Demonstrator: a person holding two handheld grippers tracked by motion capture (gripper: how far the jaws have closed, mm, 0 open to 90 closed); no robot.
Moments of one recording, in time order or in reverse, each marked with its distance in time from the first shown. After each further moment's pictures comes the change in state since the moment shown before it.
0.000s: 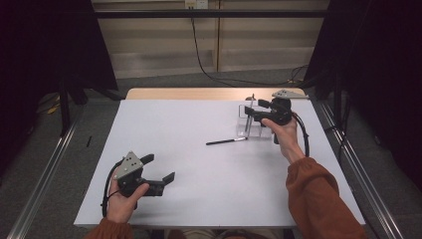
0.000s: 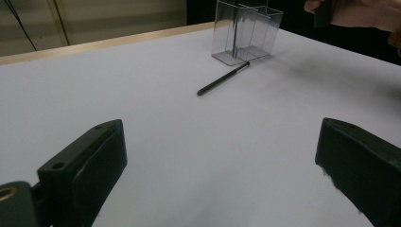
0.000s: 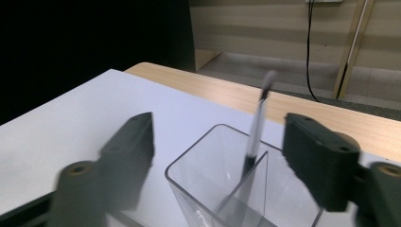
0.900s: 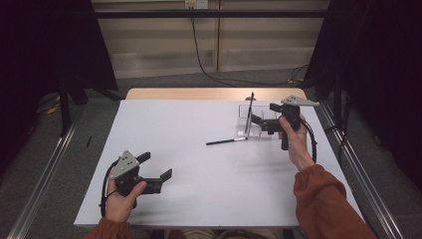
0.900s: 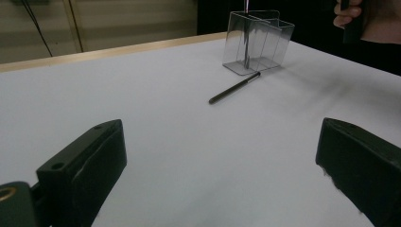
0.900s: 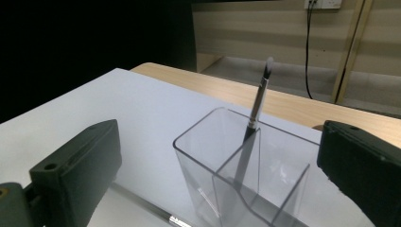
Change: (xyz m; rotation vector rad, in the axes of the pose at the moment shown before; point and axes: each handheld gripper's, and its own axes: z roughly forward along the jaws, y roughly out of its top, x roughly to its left) left arm 0.005 -0.001 -0.003 -0.057 0.036 -0.032; right arm 0.001 -0.011 -0.031 -0.018 0.001 -0.015
